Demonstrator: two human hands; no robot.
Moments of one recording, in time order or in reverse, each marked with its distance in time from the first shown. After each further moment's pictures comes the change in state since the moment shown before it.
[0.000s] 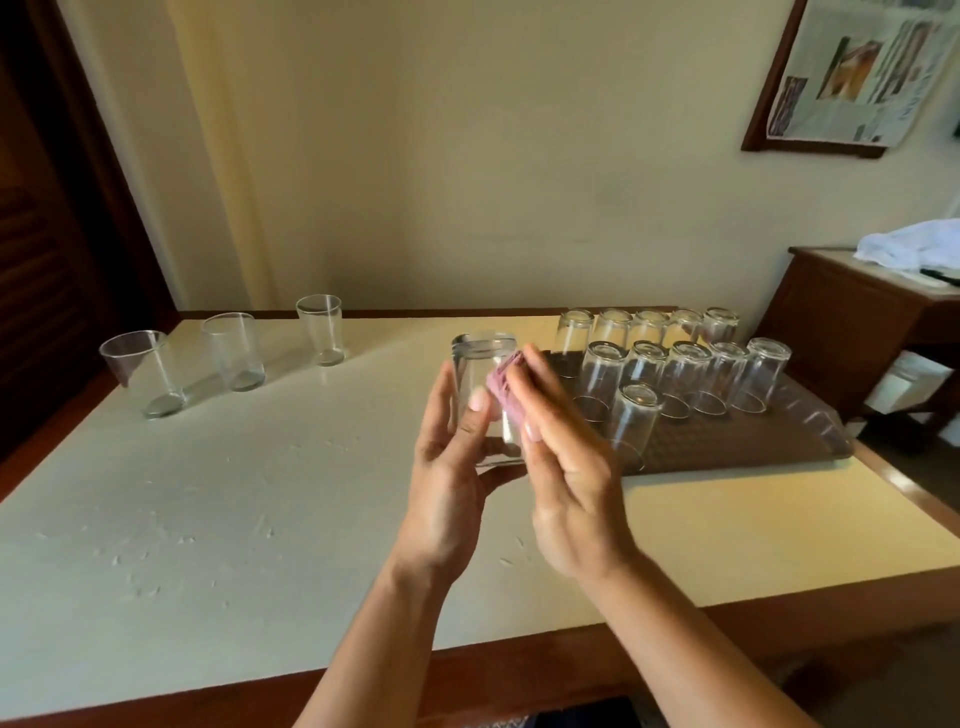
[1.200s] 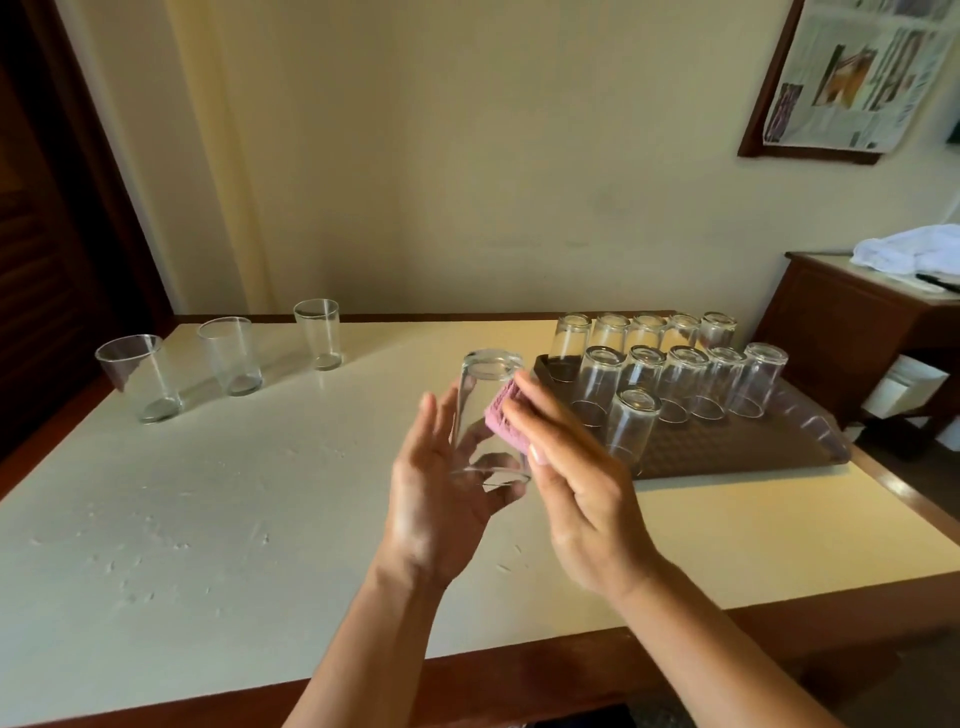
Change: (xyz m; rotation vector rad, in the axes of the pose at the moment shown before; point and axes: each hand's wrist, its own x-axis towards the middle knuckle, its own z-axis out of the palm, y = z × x) left_hand 0.004 -0.003 -0.008 -0.261 -0.022 -0.234; right_hand -0.005 0.006 -0.022 -0.229 -0.116 -0.084
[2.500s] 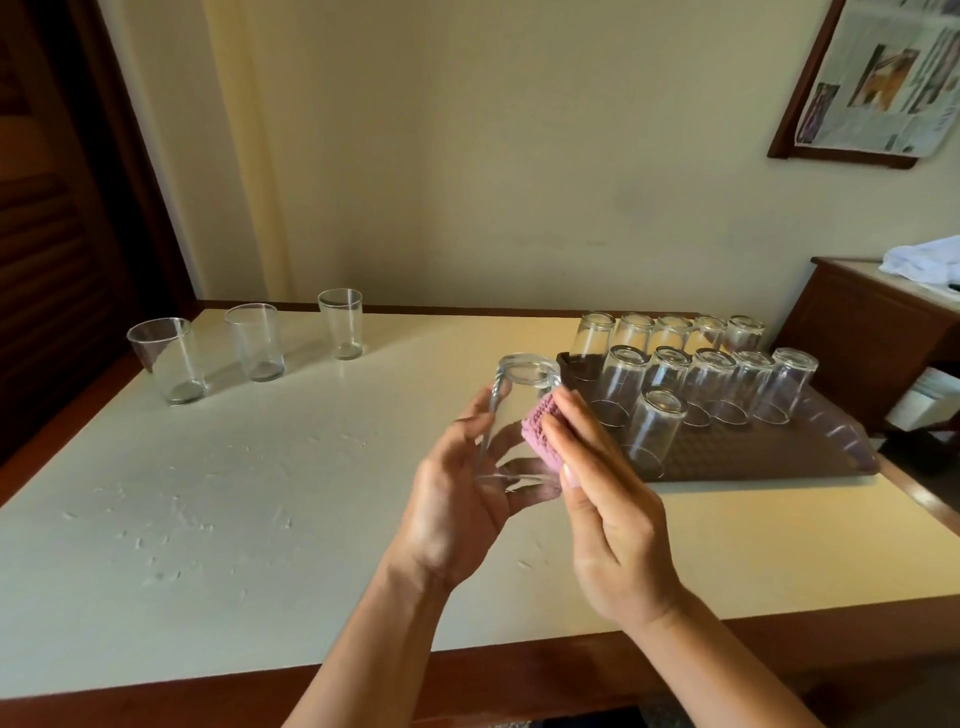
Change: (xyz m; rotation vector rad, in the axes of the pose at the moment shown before) left_hand -0.003 0.002 -0.006 0.051 -0.046 0.020; right_hand -0.017 -0.003 0.007 -0.086 0.079 -0.073
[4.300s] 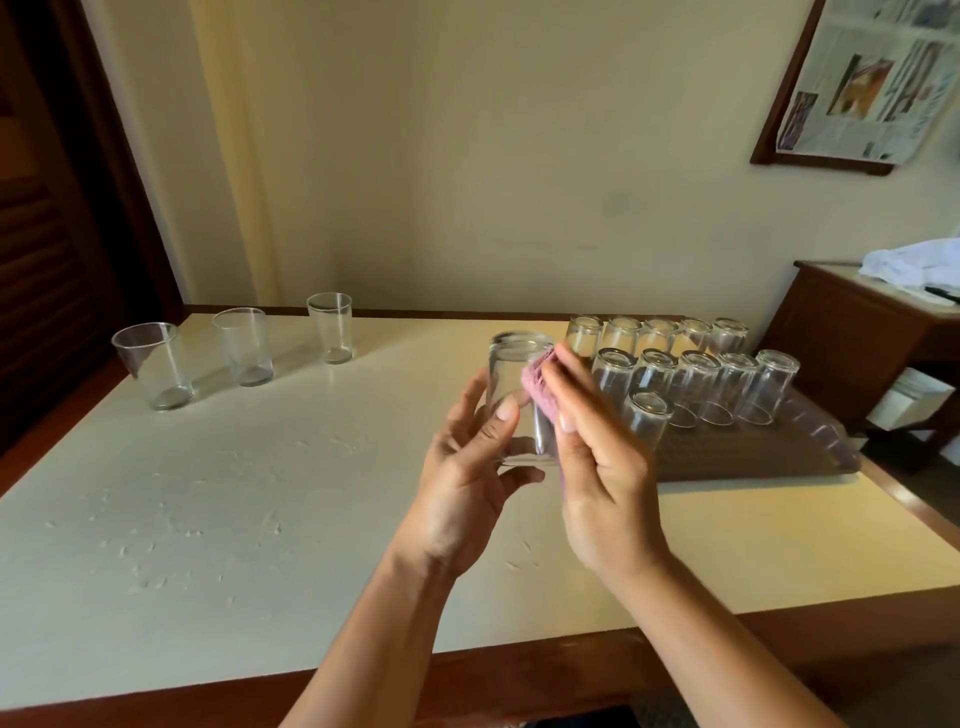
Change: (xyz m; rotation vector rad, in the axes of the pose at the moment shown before) left_hand 0.003 0.001 0.012 0.089 0.036 0.079; right_hand 0.029 -0.003 0.000 0.171 0.085 0.141
